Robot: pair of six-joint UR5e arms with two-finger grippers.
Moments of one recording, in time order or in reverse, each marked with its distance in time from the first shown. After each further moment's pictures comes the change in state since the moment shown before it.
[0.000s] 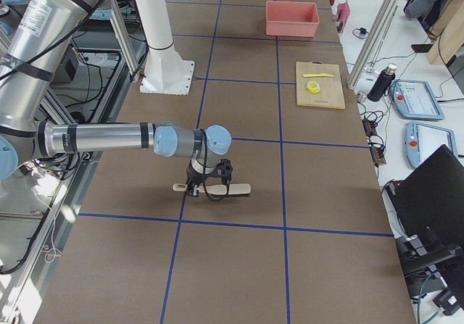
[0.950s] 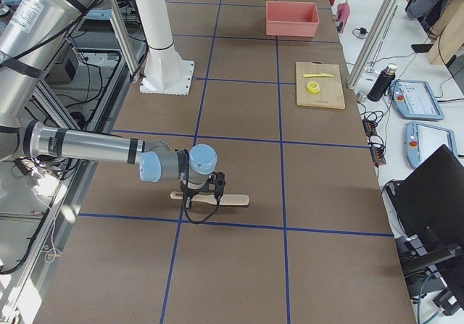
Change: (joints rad) left arm -0.029 -0.285 0.241 0.217 0.248 0.250; right arm -0.033 -0.007 -0.121 0.335 0.096 0.281
